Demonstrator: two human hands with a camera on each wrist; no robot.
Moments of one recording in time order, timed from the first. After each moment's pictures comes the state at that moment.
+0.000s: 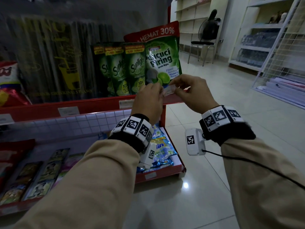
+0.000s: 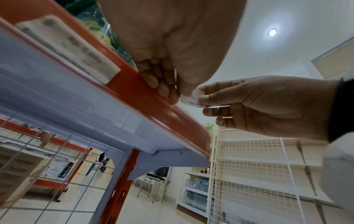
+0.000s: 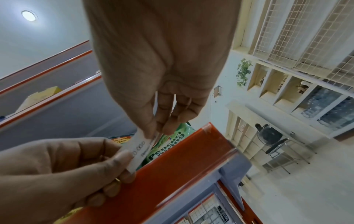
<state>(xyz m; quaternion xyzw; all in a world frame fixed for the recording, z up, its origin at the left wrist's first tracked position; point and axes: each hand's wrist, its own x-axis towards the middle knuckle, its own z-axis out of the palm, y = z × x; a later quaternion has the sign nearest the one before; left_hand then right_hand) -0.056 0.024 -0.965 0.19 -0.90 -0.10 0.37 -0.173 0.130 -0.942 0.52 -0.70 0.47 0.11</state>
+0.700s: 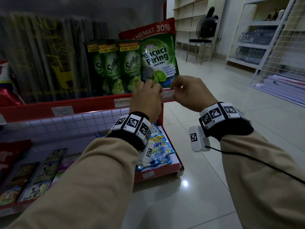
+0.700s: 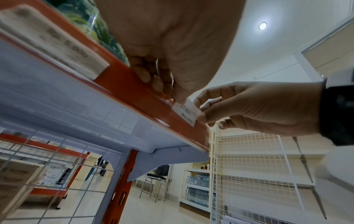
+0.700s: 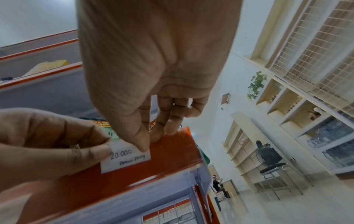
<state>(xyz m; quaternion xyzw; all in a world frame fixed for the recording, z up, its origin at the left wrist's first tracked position) -0.063 0.028 -0.965 0.21 -0.92 0.00 0.34 -0.185 0.137 -0.943 0.53 -0.77 0.32 0.14</state>
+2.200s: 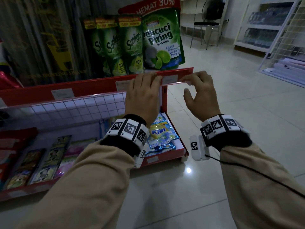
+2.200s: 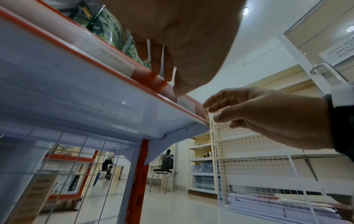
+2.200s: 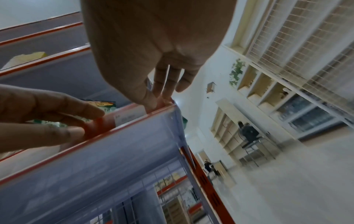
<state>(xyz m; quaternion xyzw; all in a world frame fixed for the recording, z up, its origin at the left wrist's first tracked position) -0.034 0.030 -1.011 0.19 -0.89 0.14 0.39 -0.183 0.146 -1.028 0.47 -0.72 0.43 0.27</state>
